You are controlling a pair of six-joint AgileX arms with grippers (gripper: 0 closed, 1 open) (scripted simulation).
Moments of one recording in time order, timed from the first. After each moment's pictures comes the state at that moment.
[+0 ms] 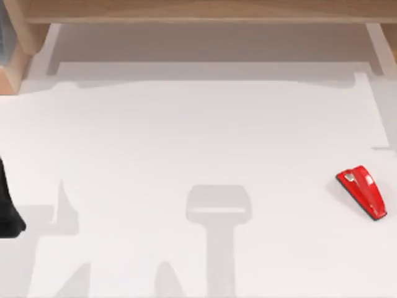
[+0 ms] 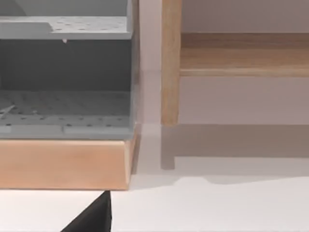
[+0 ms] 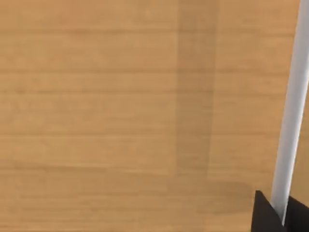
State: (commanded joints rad) left arm 0.00 0.00 0.00 0.00 0.00 0.00; right arm -0.67 2.09 0.55 1.54 -0.64 -1.55
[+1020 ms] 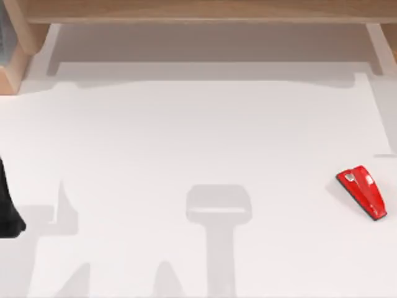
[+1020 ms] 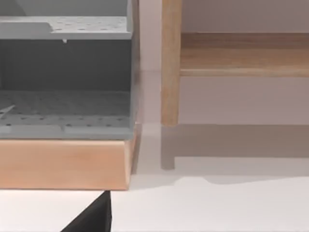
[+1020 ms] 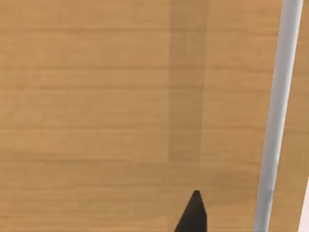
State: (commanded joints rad) left arm 0.00 0.00 0.00 0.00 0.00 0.00; right arm -0.71 2.06 0.48 1.58 -0.67 -1.55
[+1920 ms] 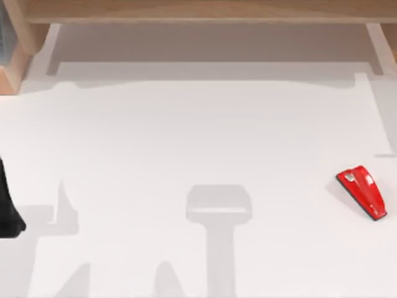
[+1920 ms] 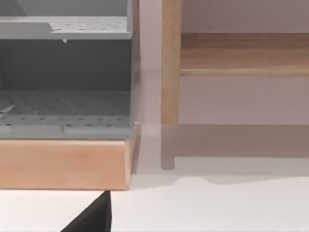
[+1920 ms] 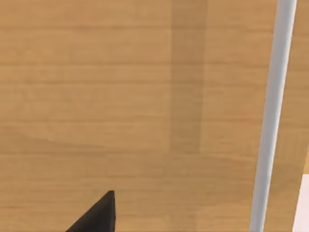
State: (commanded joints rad) left arm 0.00 0.00 0.00 0.00 0.00 0.00; right arm -0.72 2.06 0.47 1.59 -0.69 -1.55
